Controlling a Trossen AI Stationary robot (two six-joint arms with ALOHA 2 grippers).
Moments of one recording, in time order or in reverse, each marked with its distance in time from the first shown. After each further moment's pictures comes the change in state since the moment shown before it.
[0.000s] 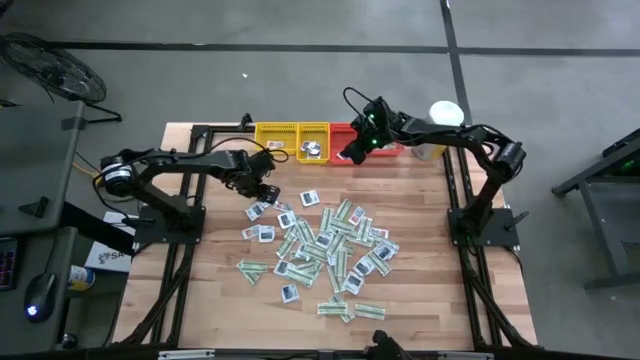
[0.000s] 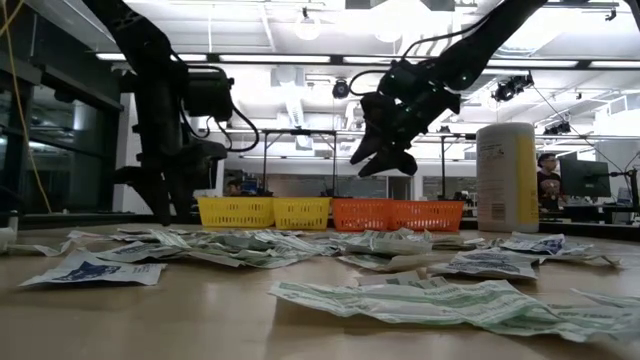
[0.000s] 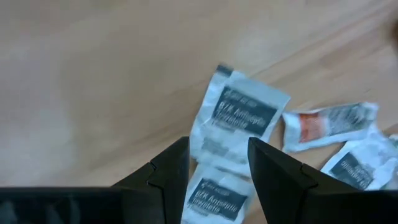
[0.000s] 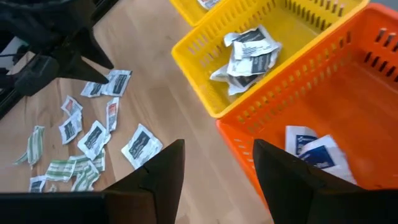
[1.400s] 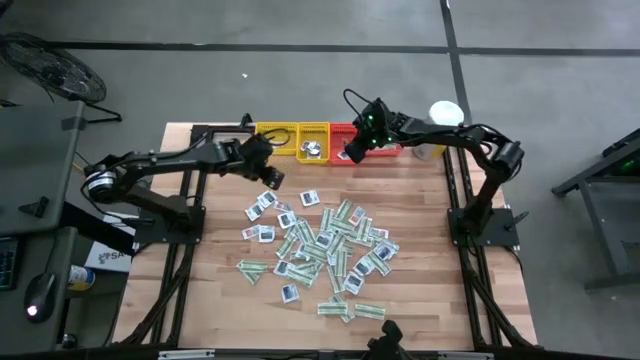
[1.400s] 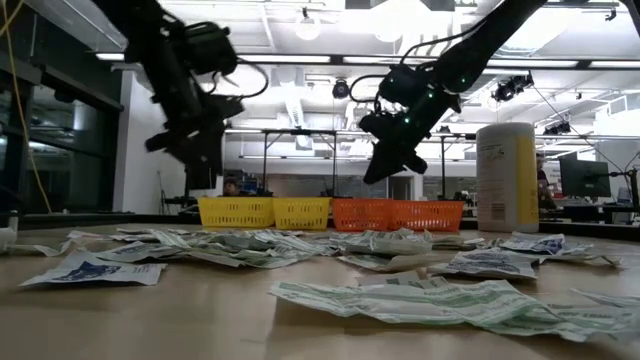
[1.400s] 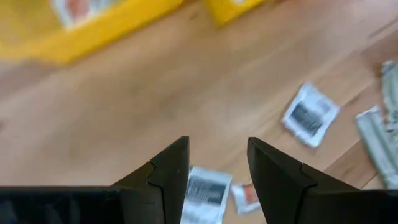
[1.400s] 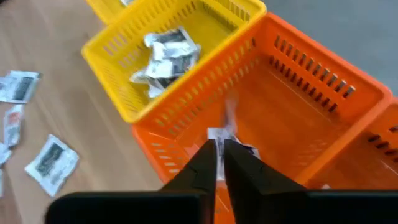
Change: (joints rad) left arm 0.000 -0.151 0.080 0.051 -0.167 0.140; right arm -0.002 0.014 0.000 -0.017 0.268 -0.065
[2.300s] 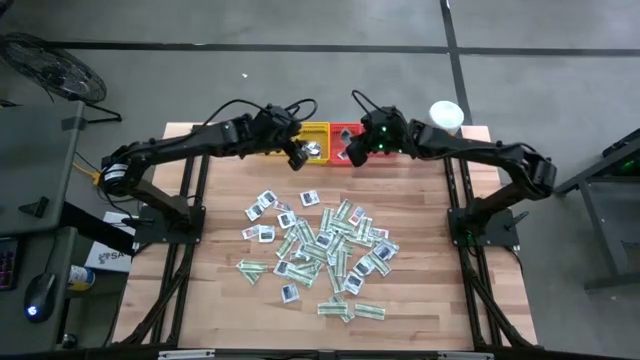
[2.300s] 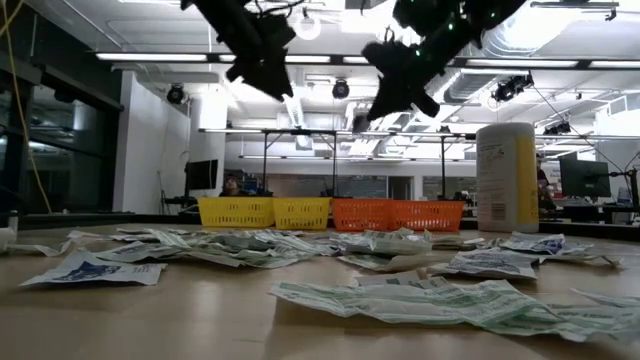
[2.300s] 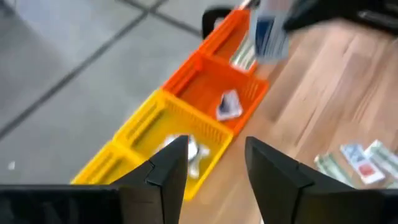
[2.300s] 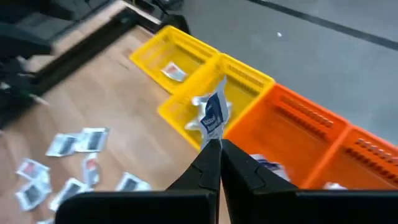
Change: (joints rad) left arm -0.067 0.146 0.494 -0.001 -0.163 0.476; right arm 0.189 -0.295 0.000 -0.106 0.271 0.194
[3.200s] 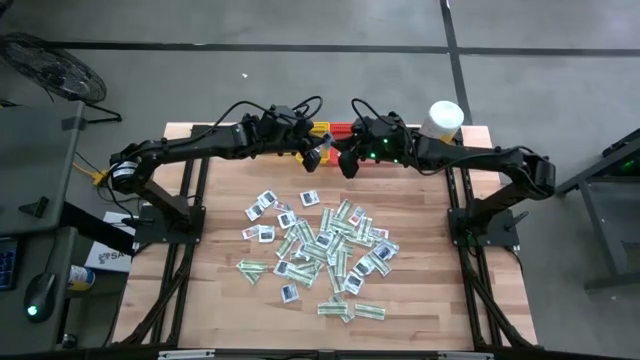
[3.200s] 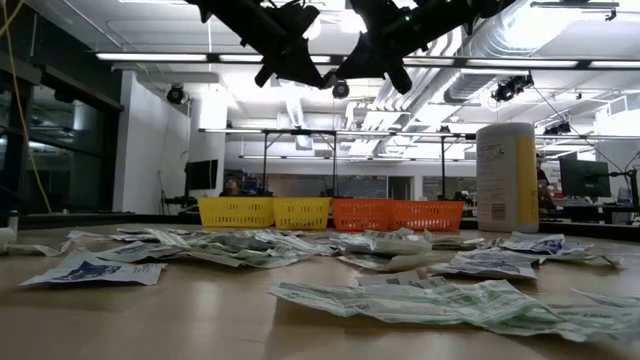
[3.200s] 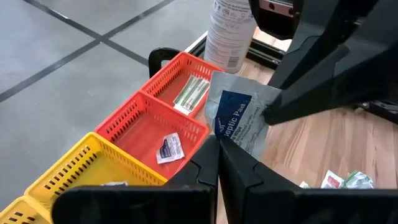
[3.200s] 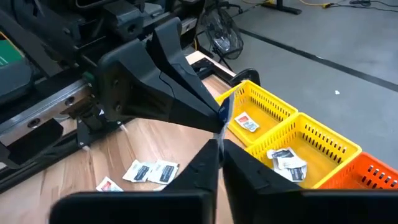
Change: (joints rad) left arm -0.034 0.066 0.001 0.263 0.157 -0.071; right arm 0.164 -0.010 0.000 0.266 -0.015 -0.024
